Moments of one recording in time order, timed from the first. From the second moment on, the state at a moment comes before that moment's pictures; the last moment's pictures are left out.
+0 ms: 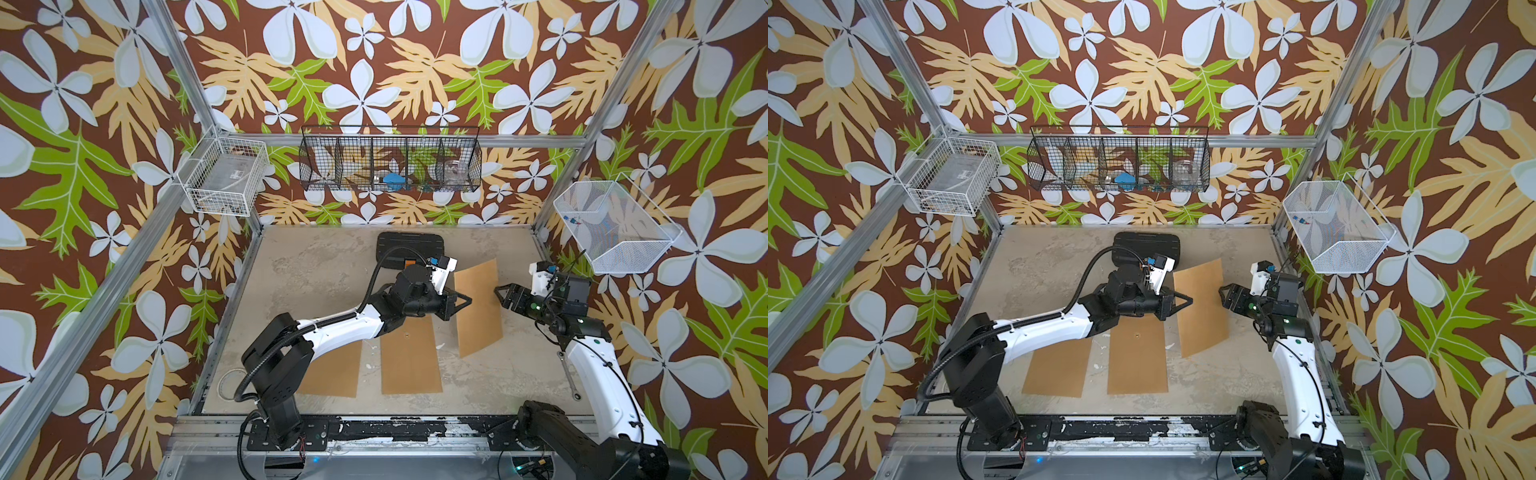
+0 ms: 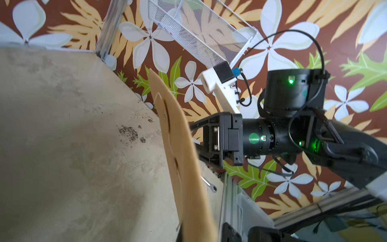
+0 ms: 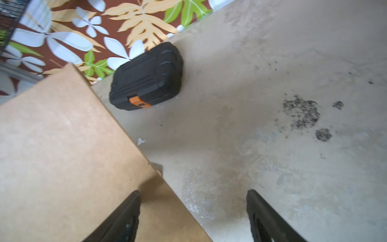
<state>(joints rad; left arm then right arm) -0.90 1.69 1.21 0.20 0.45 -0.48 -0.19 1.00 0.79 -0.48 -0.51 0.28</state>
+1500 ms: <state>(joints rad) -0.59 1.20 0.98 -0.03 0.66 -0.18 0.30 0.98 0.78 -0.22 -0.75 0.14</state>
